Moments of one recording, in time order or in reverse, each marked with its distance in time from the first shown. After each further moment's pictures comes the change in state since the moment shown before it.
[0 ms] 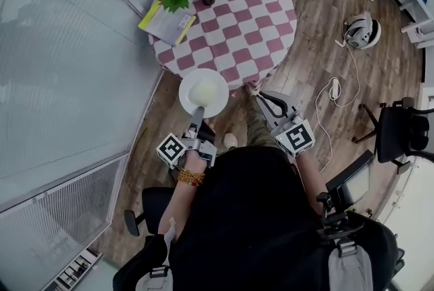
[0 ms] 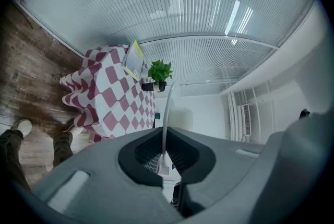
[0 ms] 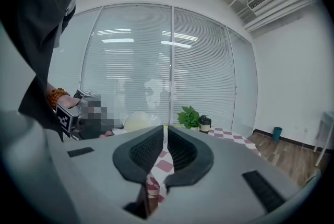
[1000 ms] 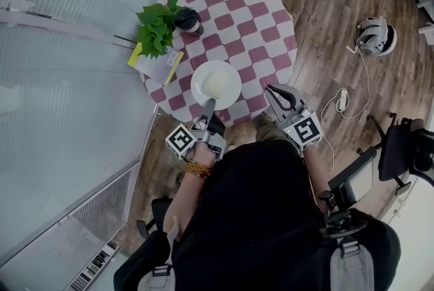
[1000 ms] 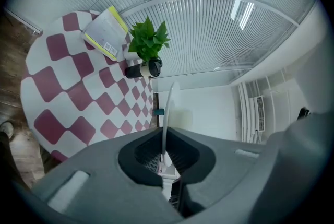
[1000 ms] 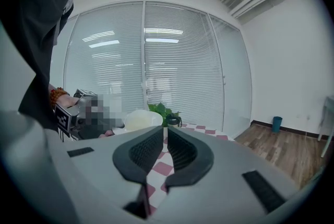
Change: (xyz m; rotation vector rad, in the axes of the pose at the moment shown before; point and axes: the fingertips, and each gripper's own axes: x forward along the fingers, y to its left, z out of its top) left arm 0.245 -0.039 0.002 0.042 0.068 0.094; right arm 0.075 -0.235 -0.007 0.104 -0.030 0.008
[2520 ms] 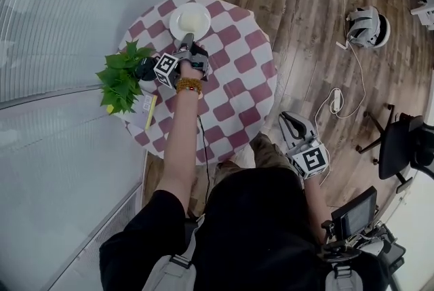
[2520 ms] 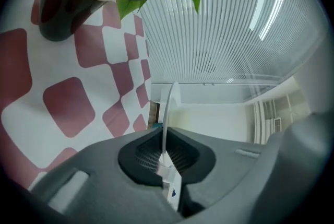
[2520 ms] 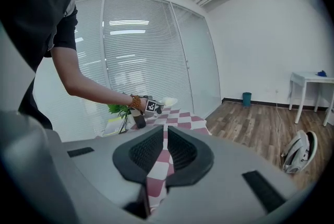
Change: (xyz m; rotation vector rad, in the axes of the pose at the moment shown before) left arm 0.414 0.036 0.137 -0.135 -0.122 0.017; right arm -0.050 -0.153 -0.079 0.235 0.134 -0.260
